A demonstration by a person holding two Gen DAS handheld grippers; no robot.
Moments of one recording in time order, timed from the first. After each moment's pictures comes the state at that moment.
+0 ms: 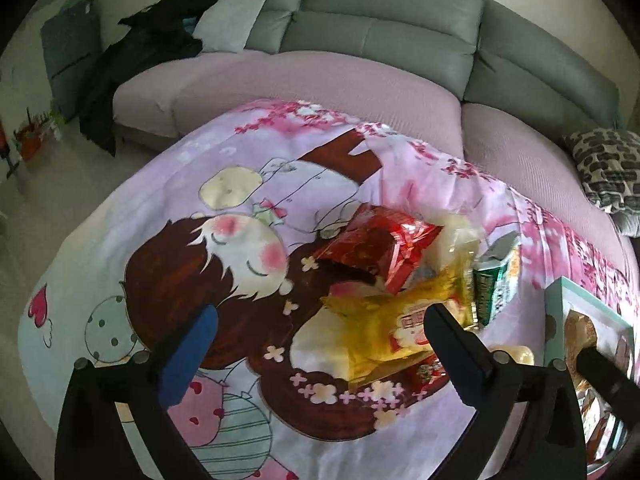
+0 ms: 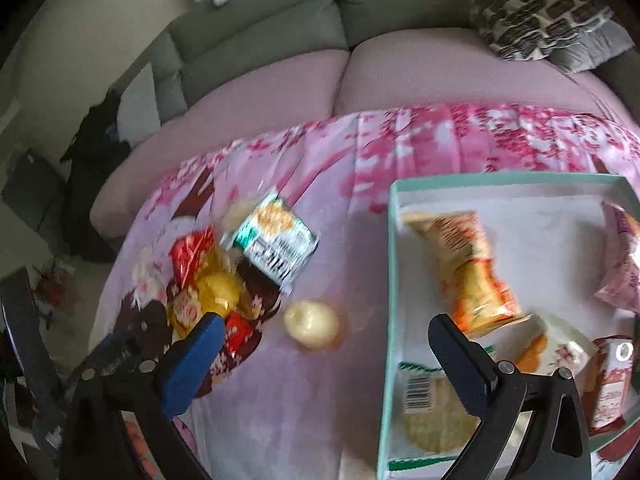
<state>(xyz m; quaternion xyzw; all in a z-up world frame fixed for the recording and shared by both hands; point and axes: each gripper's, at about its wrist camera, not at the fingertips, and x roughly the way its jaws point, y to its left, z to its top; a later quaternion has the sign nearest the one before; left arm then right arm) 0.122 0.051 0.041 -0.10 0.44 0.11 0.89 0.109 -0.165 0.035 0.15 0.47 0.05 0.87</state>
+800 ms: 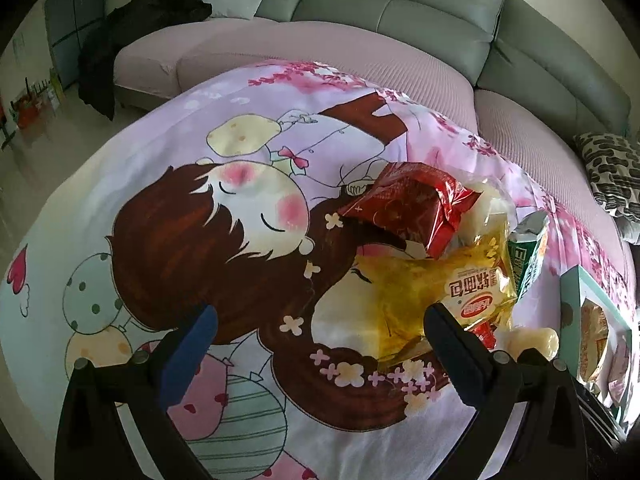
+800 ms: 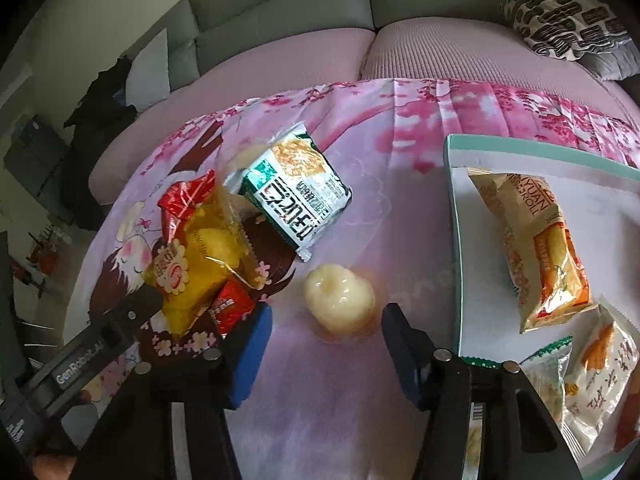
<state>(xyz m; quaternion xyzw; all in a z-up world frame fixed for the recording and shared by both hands) 0.118 0.068 0.010 -0.14 0.47 0.10 0.87 0.118 -0.132 -0.008 0.11 0.48 0.07 0.87</state>
